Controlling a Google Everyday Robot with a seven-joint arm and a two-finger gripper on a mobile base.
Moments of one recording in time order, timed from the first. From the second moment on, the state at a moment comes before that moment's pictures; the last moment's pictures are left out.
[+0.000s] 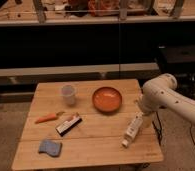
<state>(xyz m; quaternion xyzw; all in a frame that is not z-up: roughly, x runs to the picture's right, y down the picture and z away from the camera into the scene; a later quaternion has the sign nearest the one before) 0.244 0.132 0.756 -0.27 -0.04 -0.08 0.96</state>
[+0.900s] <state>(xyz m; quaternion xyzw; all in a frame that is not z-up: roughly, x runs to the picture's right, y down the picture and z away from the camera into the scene) 0.241 0.146 0.773 -0.29 -0.07 -0.13 0.95</state>
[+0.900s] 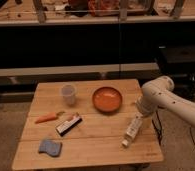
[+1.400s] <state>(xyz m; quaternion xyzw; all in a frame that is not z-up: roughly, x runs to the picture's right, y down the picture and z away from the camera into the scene) 0.237 0.154 0.782 -0.30 -0.08 -0.13 0.94</state>
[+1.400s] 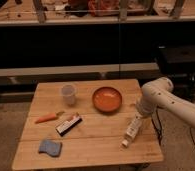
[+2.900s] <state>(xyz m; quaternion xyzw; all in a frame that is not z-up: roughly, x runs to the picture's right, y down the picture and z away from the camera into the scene) 0.223 0.178 0.804 -0.31 -0.10 -0.12 0.94</state>
